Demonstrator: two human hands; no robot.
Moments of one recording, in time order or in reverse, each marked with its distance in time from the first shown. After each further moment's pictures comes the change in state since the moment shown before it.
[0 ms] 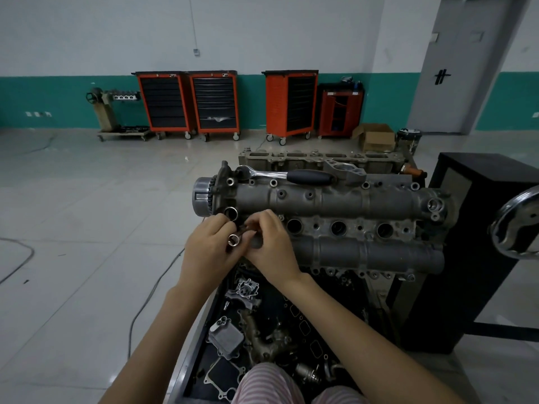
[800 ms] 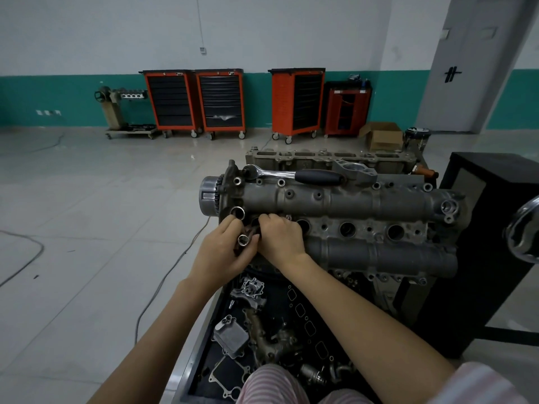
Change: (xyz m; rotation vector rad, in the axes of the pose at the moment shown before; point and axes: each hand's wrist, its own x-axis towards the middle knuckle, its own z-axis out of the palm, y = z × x) left_hand -0.007 -0.011 0.014 -0.210 -0.091 -0.069; right_hand 0.026 0.032 0.013 -0.702 -0.249 0.029
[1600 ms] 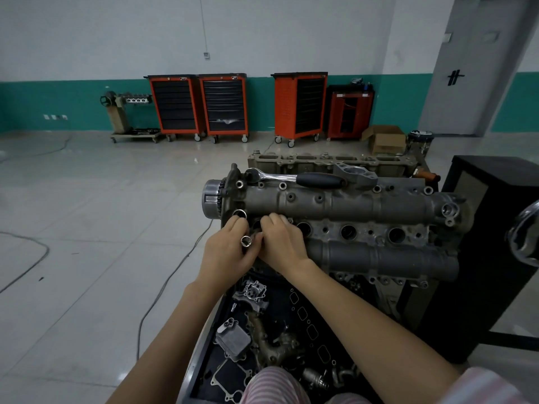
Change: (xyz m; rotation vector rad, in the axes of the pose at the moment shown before) left_hand 0.004 0.003 0.007 0.154 -0.002 -0.067; right_hand -0.005 -0.004 -0.008 0.031 0.096 -0.026
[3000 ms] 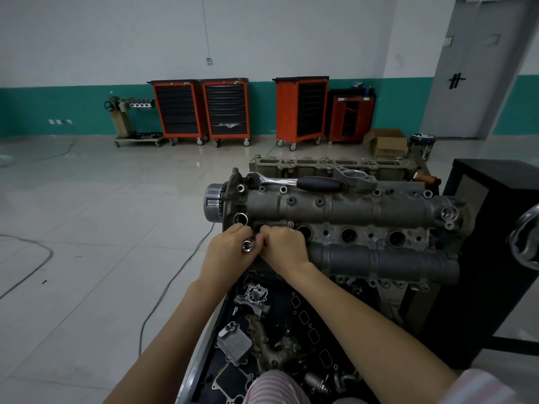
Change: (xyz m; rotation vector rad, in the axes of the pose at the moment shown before) left_hand 0.007 0.010 -0.004 -0.023 -0.022 -0.049; right_hand -0.001 0.006 0.008 0.001 -0.037 0.011
